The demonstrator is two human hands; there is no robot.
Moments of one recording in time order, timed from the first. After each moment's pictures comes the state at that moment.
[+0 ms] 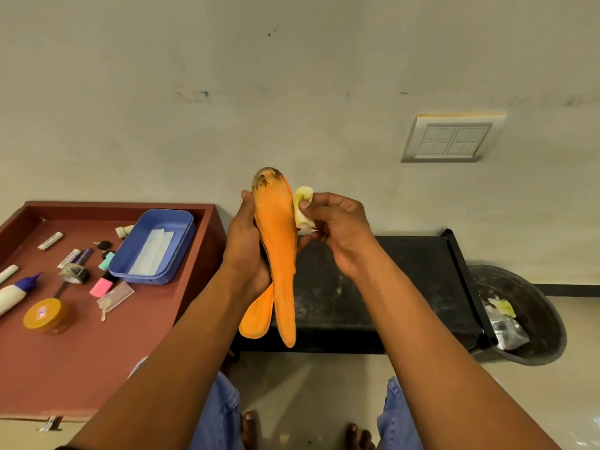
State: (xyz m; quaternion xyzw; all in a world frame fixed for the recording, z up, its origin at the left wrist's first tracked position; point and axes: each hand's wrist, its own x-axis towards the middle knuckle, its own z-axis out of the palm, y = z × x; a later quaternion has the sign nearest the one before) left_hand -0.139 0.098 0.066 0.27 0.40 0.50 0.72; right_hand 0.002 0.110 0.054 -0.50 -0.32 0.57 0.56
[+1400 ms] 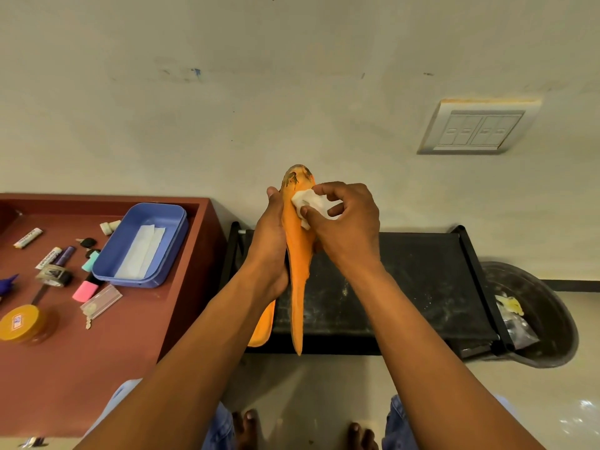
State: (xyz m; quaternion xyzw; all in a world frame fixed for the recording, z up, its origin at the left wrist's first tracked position) left_hand -0.117 0.116 0.063 0.24 0.44 0.44 0.75; right_hand -0.004 0.127 0.029 -0.68 -0.53 0.18 0.48
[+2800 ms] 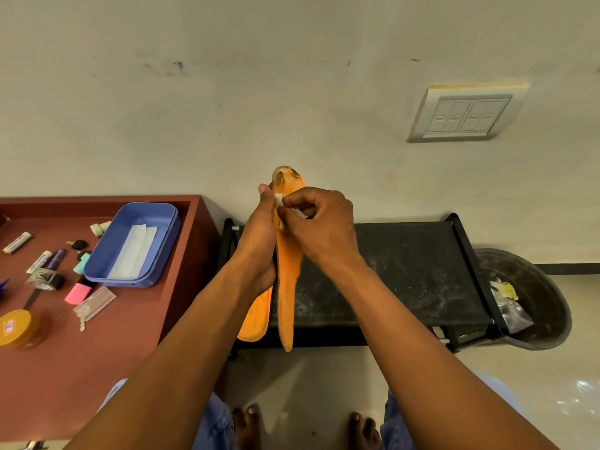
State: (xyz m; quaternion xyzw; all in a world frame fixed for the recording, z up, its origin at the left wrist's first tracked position) left_hand -0.119 0.122 0.049 0.27 0.45 0.41 0.74; right_hand -0.022 0.121 0.027 -0.62 -0.55 0.24 0.50
